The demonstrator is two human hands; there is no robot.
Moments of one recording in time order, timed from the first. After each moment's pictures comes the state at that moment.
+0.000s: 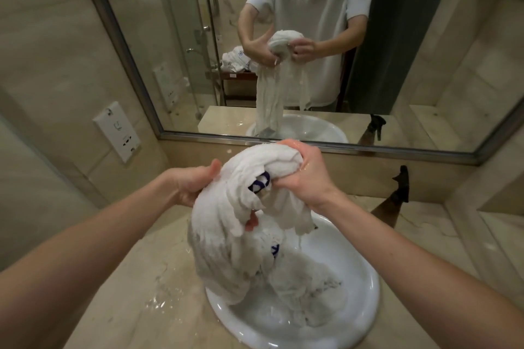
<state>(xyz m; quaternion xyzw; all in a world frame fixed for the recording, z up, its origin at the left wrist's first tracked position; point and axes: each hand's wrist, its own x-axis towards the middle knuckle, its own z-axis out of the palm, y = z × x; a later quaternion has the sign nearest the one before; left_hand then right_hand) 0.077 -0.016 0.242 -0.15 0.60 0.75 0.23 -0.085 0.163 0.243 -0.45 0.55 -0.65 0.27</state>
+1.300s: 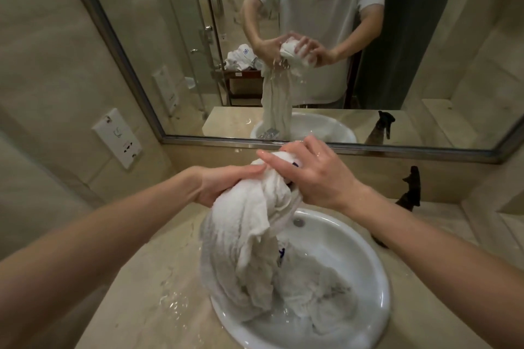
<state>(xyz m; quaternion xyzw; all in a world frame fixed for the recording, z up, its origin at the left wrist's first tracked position) 0.027 0.016 0.260 -0.25 0.63 0.70 0.21 -0.151 0.154 0.212 -0.73 0.55 -0.22 -0.35</state>
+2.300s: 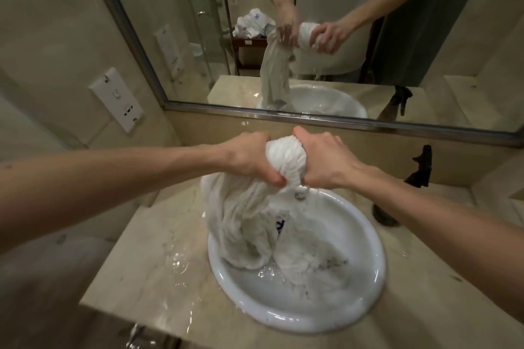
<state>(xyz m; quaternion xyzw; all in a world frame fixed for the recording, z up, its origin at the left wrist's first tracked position) -0.001 0.041 0.246 -0.29 0.91 0.26 0.09 -0.147 0.162 0.207 -0.60 0.79 -0.13 0.07</state>
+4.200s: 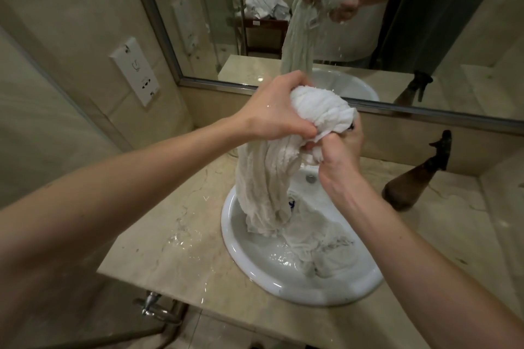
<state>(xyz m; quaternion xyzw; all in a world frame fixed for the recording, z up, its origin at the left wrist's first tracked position) 0.018 0.046 0.272 -0.22 0.90 0.33 -0.17 -0.060 0.152 0.209 -0.09 0.56 -0.79 0.24</state>
